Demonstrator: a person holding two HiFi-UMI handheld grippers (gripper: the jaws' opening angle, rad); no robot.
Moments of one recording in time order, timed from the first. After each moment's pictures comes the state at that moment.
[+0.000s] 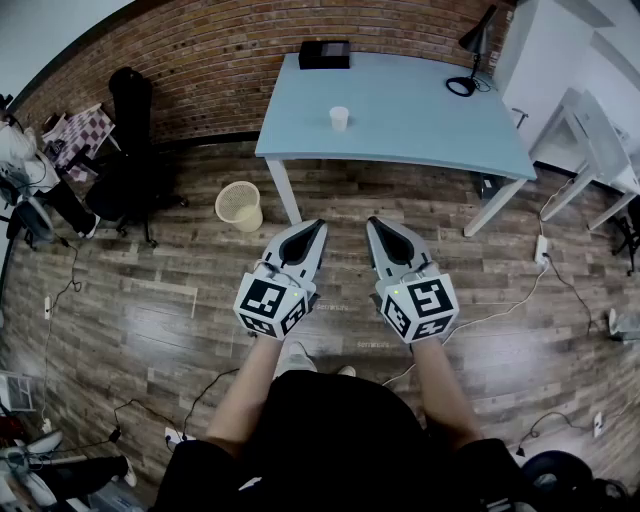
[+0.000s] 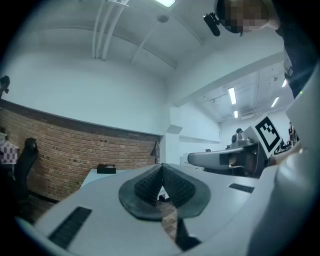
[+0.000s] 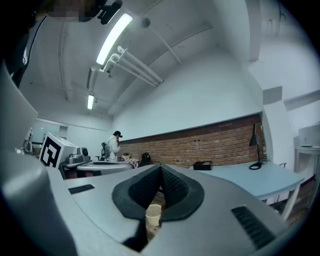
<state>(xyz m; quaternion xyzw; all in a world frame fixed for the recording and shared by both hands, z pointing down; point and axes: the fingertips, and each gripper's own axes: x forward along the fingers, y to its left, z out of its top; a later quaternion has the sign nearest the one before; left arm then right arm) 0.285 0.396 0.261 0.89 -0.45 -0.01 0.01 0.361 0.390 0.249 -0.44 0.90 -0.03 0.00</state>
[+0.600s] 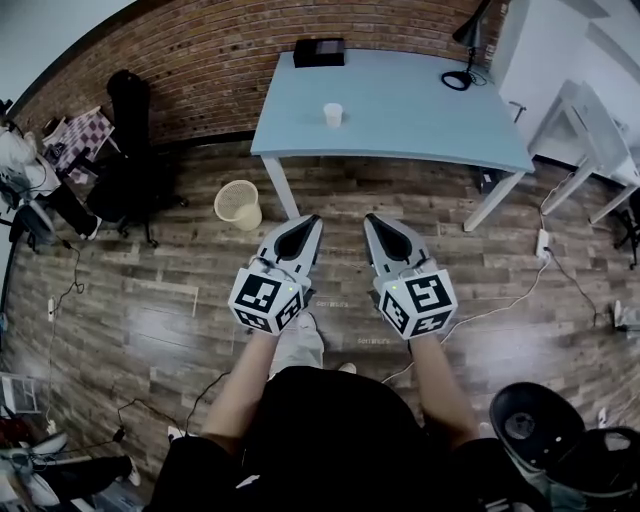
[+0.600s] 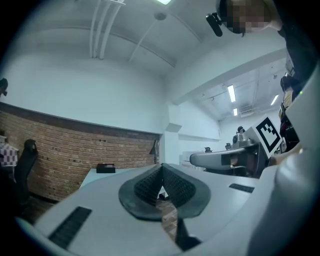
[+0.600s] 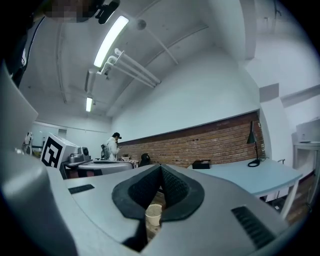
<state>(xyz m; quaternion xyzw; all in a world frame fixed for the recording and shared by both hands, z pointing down) 0.299 0.395 0.258 0.89 -0.45 0.00 0.01 0.379 0.393 0.251 -0.45 0.89 -0.04 0.01</state>
